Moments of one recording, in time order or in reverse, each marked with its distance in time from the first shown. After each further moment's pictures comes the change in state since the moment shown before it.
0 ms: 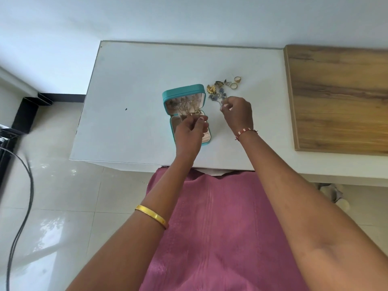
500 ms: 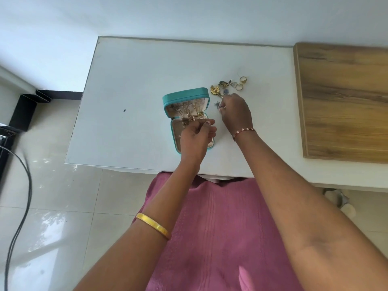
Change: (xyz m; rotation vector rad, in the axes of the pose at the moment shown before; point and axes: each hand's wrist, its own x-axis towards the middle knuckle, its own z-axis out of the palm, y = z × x) left_hand 0.010 -0.006 0.009 -0.102 -0.056 -0.074; right_hand 0.027 0.006 0.026 -0.300 -0.006 -0.195
